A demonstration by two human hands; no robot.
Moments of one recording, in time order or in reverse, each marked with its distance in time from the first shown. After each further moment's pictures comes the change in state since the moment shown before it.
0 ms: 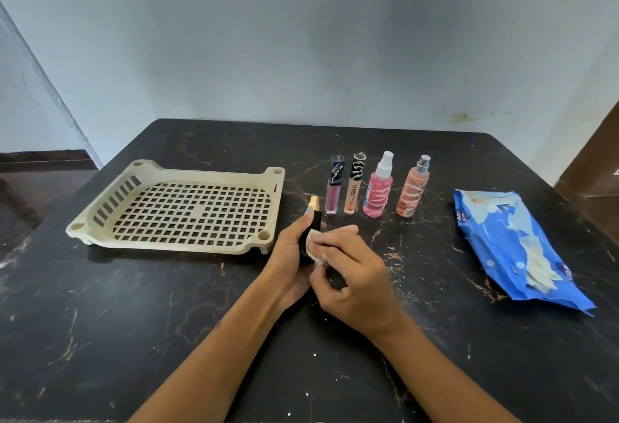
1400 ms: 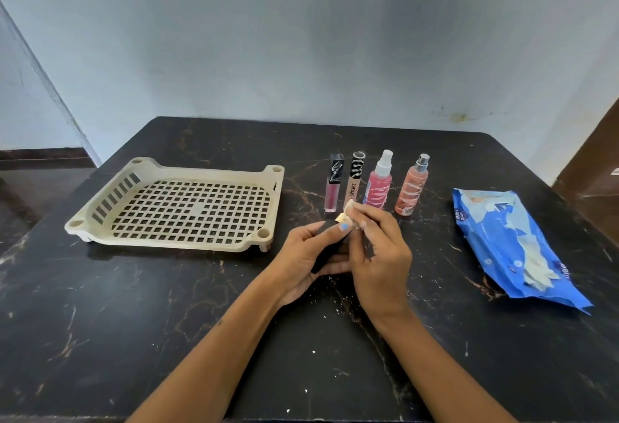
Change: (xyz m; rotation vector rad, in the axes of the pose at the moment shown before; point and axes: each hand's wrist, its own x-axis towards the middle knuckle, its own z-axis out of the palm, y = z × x) left_hand -0.002 -0.003 0.006 0.347 -0.091 0.245; right_hand 0.006 0.011 -0.006 -0.023 0.237 0.303
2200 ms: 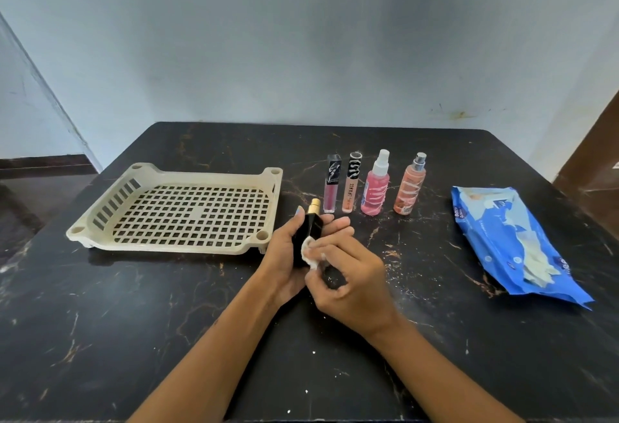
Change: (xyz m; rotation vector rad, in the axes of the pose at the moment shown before) left_hand 0.007 -0.002 -0.012 -0.441 0.145 -0.154; right_hand -0.011 -0.014 0.004 0.107 -0.203 -0.223
